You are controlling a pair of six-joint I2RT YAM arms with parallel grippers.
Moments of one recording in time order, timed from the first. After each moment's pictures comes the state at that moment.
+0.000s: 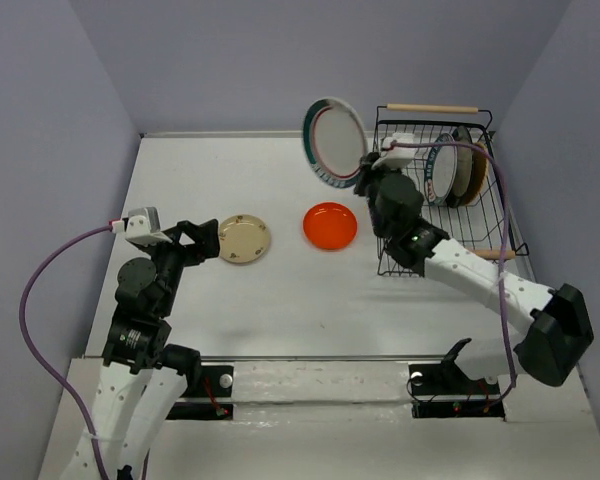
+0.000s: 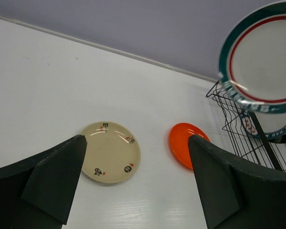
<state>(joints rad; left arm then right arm) -0.26 0.42 0.63 -0.23 -0.15 -0.41 0.82 1.38 1.04 0.35 0.63 0.21</state>
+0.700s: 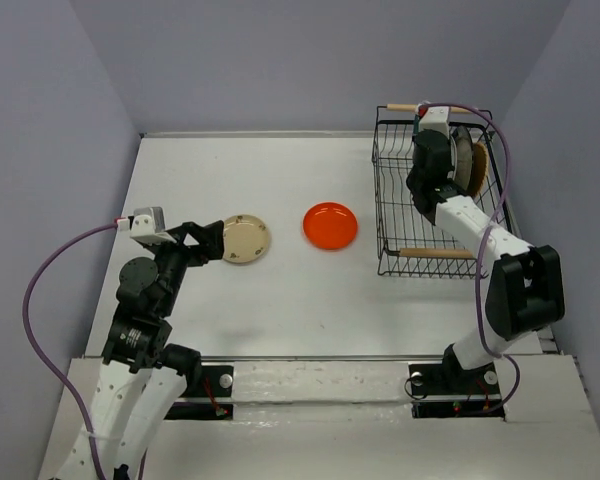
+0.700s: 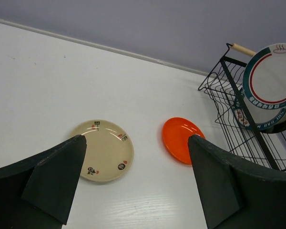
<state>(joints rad) -0.30 0.42 0.63 -0.23 -0.12 -0.41 0.29 1.57 1.21 0.25 0.79 -0.26</state>
